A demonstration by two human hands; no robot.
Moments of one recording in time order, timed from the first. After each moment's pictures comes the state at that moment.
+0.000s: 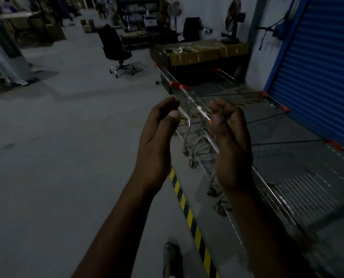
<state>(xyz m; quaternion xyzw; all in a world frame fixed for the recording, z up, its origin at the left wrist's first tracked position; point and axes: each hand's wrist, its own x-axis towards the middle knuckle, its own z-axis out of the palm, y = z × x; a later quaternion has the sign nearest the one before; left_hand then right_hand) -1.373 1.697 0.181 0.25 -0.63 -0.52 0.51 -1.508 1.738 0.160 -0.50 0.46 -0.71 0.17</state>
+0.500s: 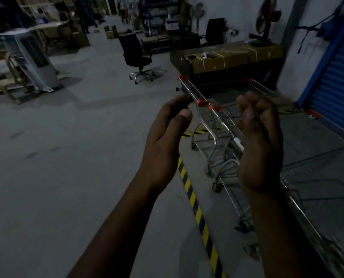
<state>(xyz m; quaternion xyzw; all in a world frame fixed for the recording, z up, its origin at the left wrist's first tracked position) -1.389 1.444 0.199 0.28 -0.65 -0.49 0.51 -1.539 1.486 0.179 -0.43 0.44 -0.76 0.21</state>
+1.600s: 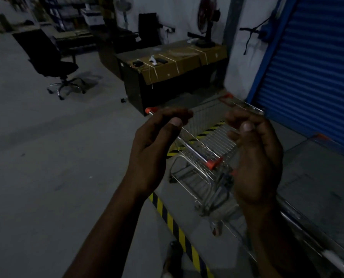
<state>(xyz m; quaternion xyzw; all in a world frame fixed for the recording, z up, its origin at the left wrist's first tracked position) -1.458 0.830 0.155 0.13 -0.68 -0.58 0.43 -1.586 0.948 0.142 -0.35 0.55 -0.75 0.03</state>
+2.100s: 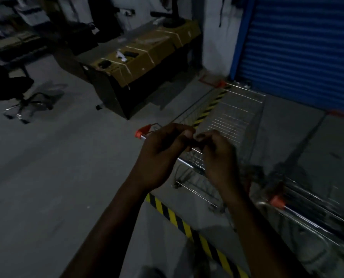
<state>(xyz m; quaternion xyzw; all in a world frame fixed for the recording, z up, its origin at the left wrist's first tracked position) -1.579 0.617 0.122 0.08 -0.76 -0.59 0.24 -1.682 0.726 0.045 -0.27 0.74 -0.61 0.05</state>
